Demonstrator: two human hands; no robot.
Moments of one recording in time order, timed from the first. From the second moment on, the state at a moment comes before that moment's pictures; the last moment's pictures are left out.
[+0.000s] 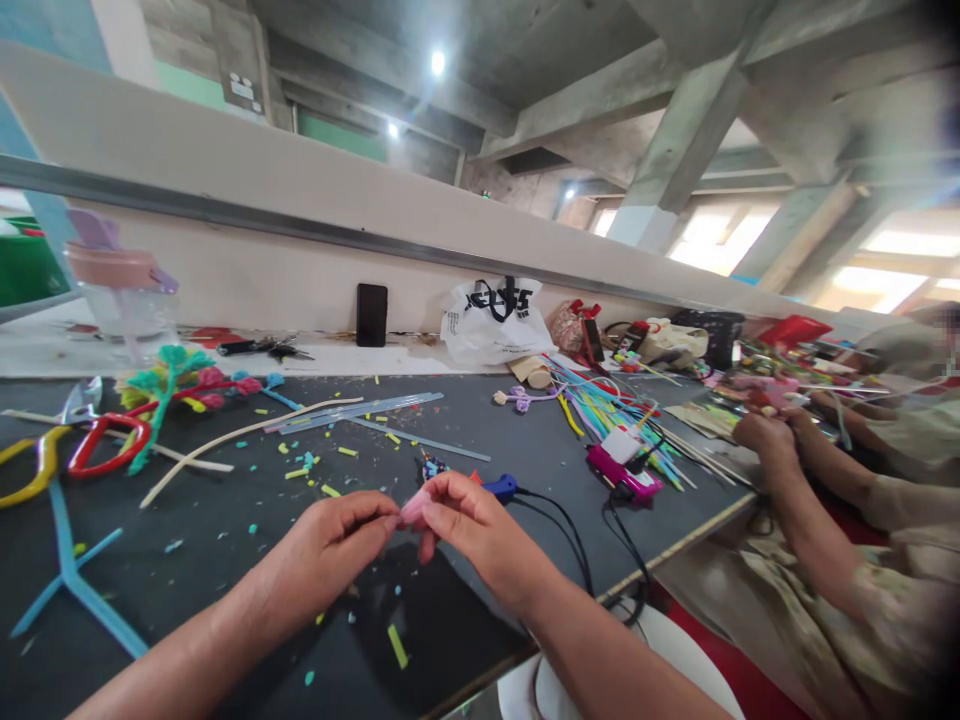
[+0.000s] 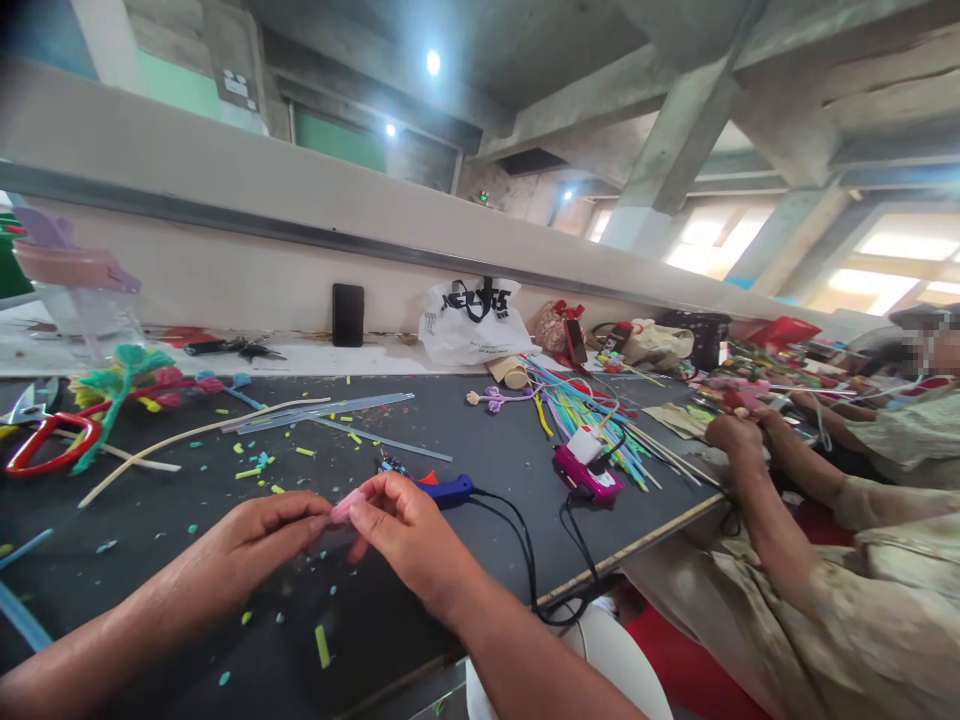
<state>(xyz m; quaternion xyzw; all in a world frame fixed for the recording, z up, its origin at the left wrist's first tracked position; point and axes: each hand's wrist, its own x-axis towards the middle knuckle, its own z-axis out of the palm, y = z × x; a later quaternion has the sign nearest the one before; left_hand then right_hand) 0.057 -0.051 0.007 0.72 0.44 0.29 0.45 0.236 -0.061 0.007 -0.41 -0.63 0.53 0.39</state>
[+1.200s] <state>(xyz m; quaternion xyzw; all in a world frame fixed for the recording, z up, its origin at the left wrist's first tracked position) 0.054 -0.053 0.001 0.81 0.43 0.30 0.27 0.238 -0.056 -0.002 -0.38 -0.55 0.61 0.42</state>
